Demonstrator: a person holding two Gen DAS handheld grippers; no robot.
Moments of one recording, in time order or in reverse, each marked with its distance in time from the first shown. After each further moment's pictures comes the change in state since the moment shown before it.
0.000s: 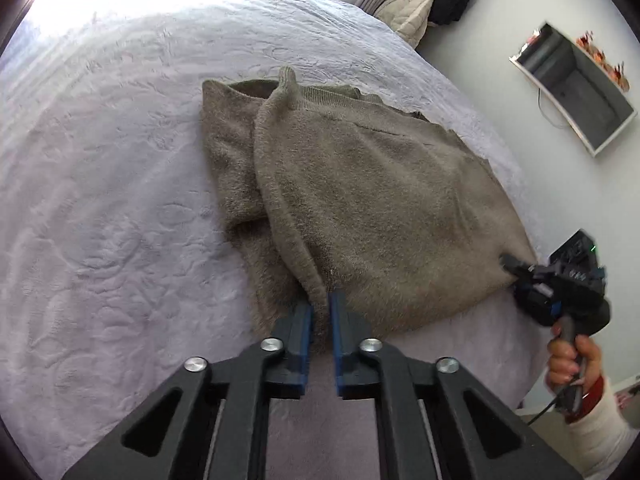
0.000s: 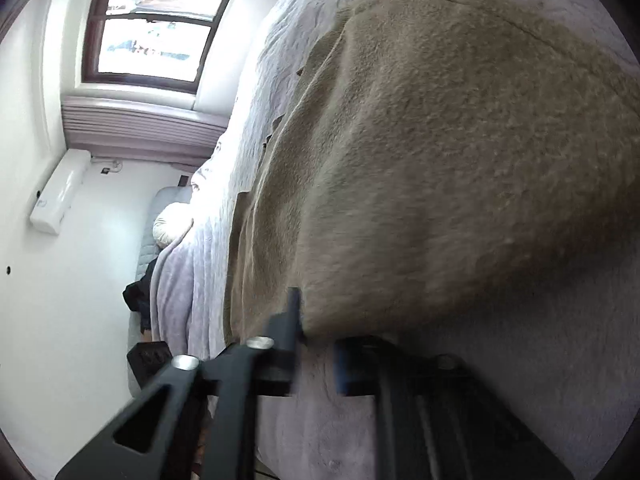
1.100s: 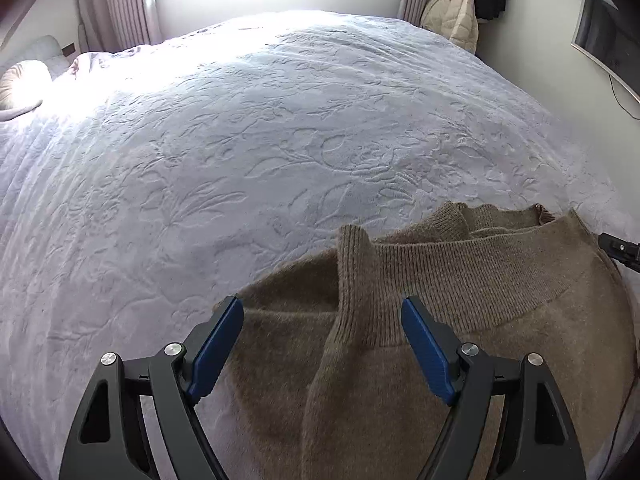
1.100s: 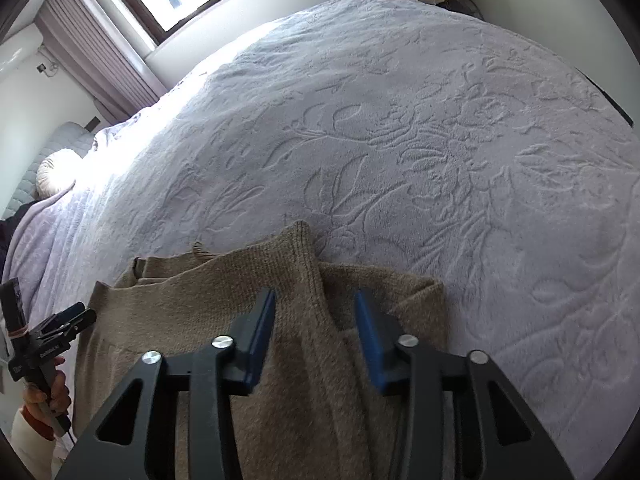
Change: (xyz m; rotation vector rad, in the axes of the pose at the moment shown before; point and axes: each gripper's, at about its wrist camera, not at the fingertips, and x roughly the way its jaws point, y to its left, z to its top) left arm 0.074 0.005 0.159 0.061 -0.091 0.338; right arm 0.011 0.044 0.188 -0.453 -0.088 -0.514
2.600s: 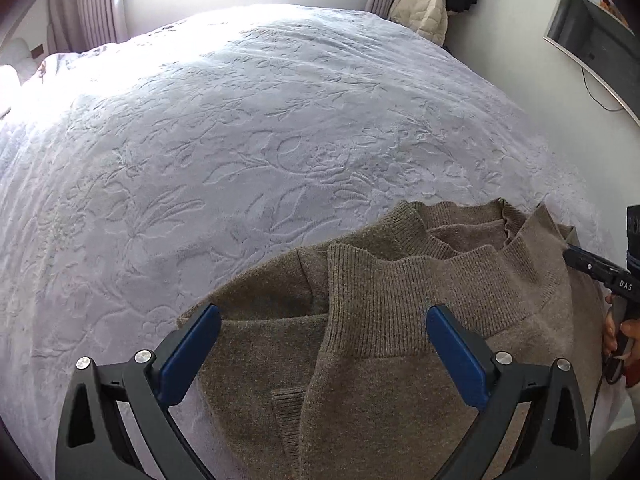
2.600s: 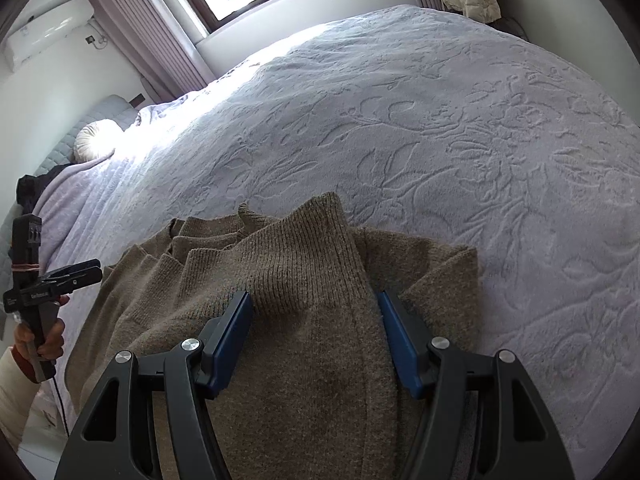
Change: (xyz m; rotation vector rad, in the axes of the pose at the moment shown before) left arm 0.009 -0.019 0.014 0.063 0.044 -0.129; right arm 0.009 0.008 -0.023 -0.133 -0.001 0.112
